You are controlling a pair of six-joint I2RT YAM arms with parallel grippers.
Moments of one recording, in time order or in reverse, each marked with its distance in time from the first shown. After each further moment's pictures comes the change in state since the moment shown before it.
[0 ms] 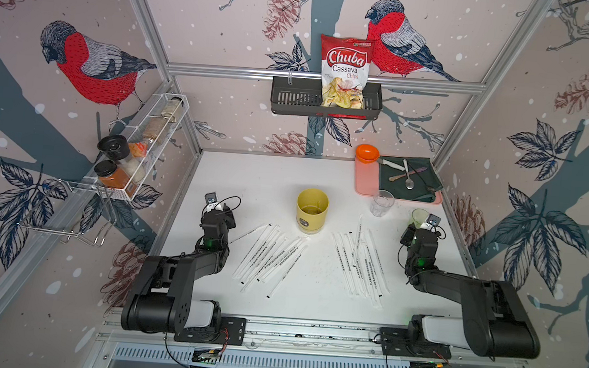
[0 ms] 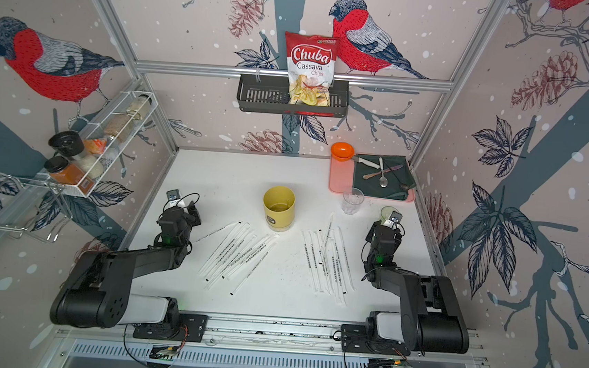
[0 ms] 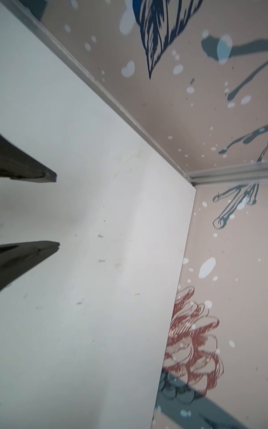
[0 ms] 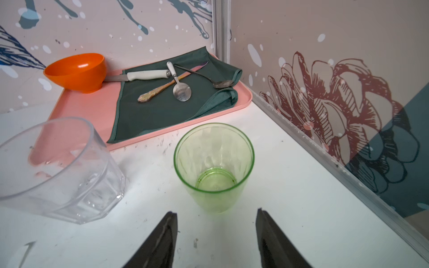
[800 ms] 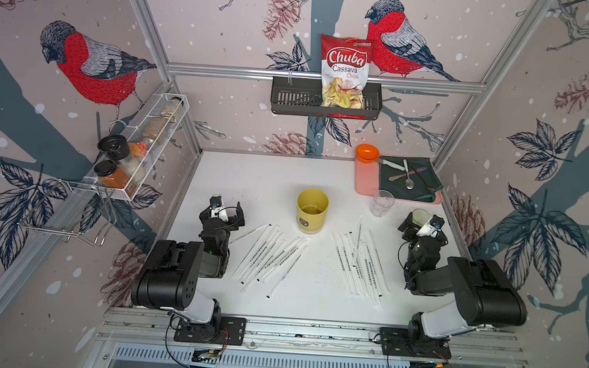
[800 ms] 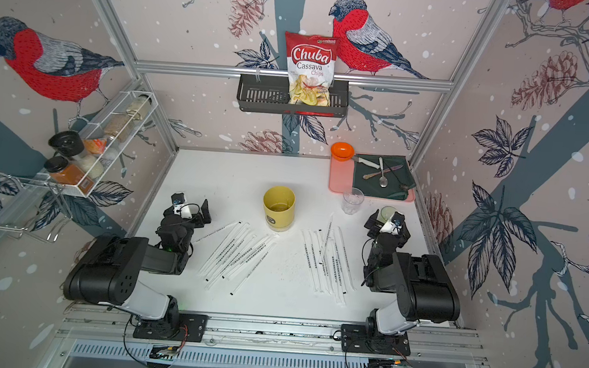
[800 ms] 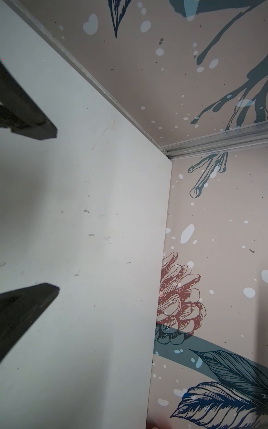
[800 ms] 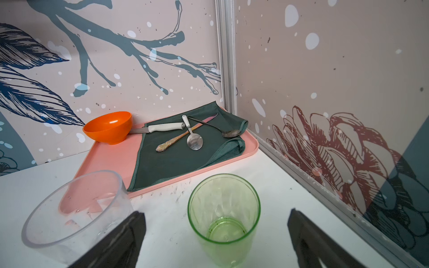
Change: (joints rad) left arm 0.005 0.110 -0.057 0.318 0.095 0.058; right arm -0.030 0.182 -0.054 0.484 -0.016 -0.038
